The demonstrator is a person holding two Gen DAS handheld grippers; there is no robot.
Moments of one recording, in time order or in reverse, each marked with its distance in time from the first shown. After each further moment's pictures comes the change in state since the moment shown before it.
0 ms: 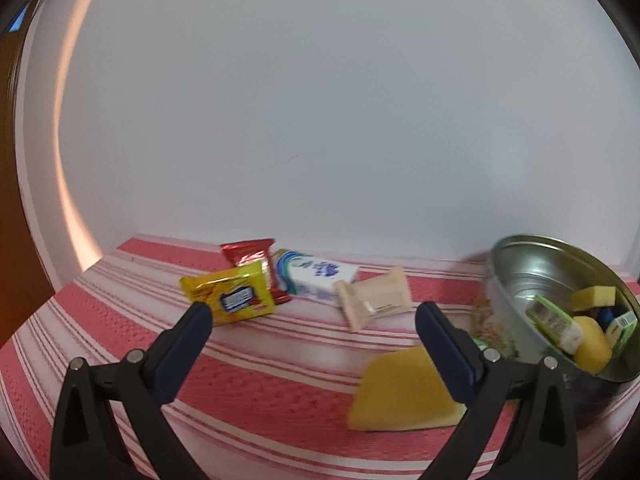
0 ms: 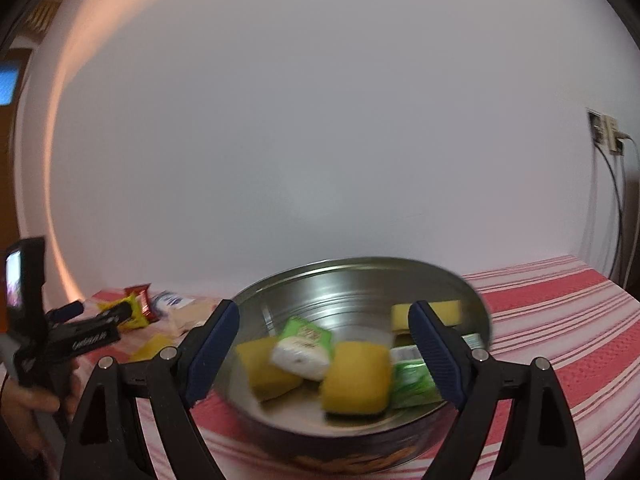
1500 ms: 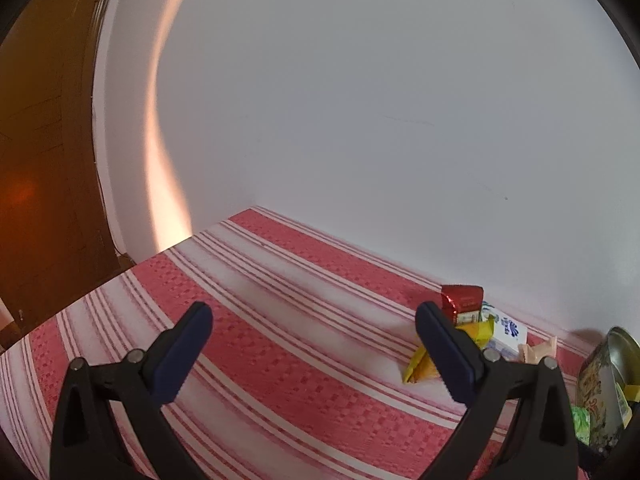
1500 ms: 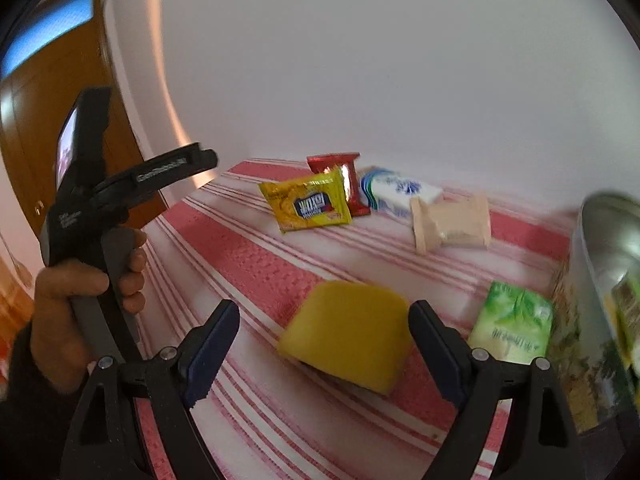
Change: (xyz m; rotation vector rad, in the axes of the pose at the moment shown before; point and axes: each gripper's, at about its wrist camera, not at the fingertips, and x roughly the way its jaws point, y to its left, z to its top) left arm 0.036 0.175 0.020 -0.298 0.050 0.264; right arm 0.100 0.195 -0.044 -0.140 0.483 0.516
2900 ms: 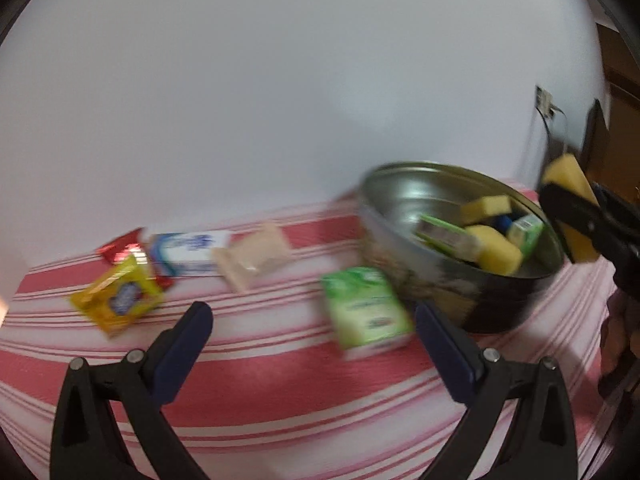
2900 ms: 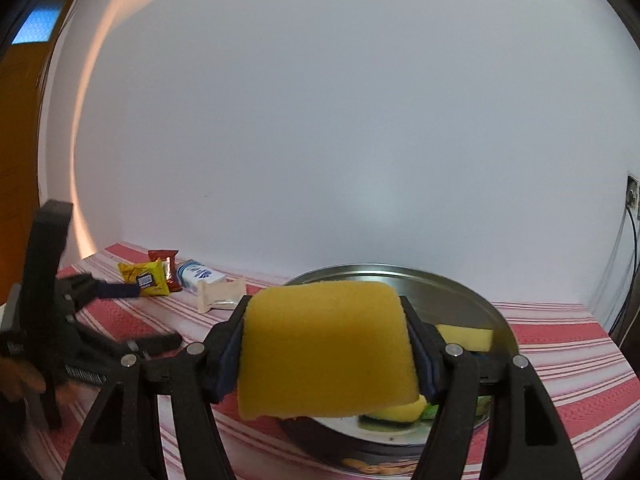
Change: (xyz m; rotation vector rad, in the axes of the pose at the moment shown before) left arm -0.071 -0.175 -0.095 0.575 0.155 -0.654; right arm -0.165 -0.083 -0.025 -0.033 -0.378 -0.516
